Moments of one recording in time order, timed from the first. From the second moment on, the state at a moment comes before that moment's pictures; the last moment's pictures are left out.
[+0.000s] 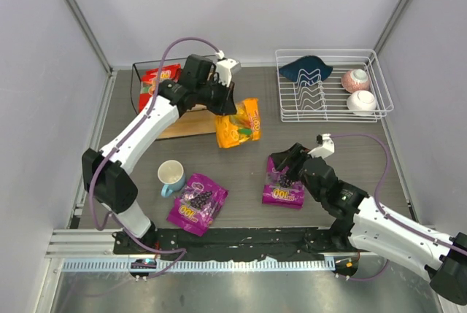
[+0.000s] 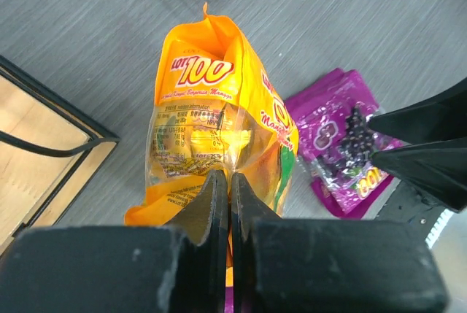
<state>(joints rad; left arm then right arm) -0.54 1.67 1.63 -0.66 0.41 -0.04 0.83 0.69 0.39 -0.09 0.45 0.97</state>
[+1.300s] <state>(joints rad) -0.03 1.54 1.54 -0.30 0.45 -0.85 0.83 0.76 0.39 -0.05 0.45 0.97</state>
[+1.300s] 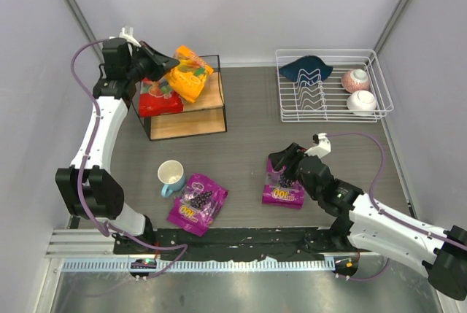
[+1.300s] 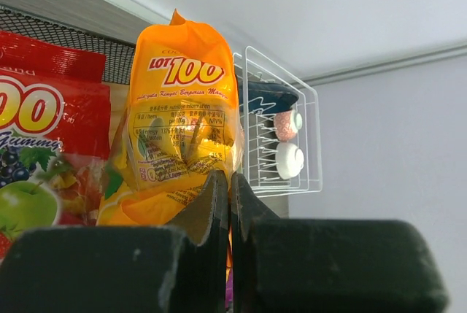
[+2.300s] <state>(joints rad) -0.14 1.54 1.54 -0.33 0.25 -0.89 0.83 0.75 0.38 -0.02 0.46 0.98</state>
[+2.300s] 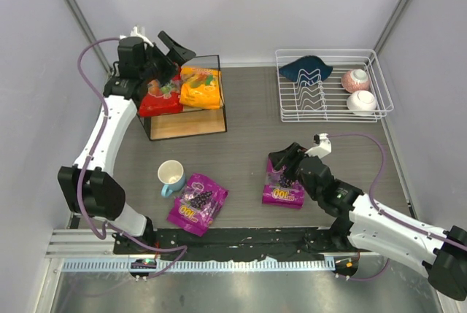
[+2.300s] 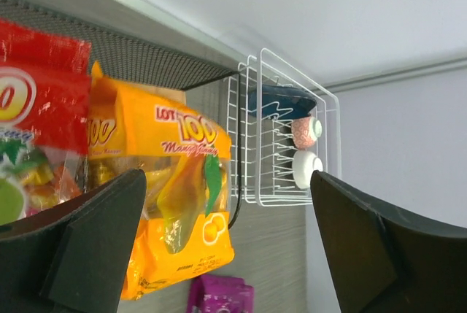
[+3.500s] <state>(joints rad) -0.16 1.66 1.62 -0.60 0.60 0.13 0.83 0.86 0.38 0.02 0.46 0.98</state>
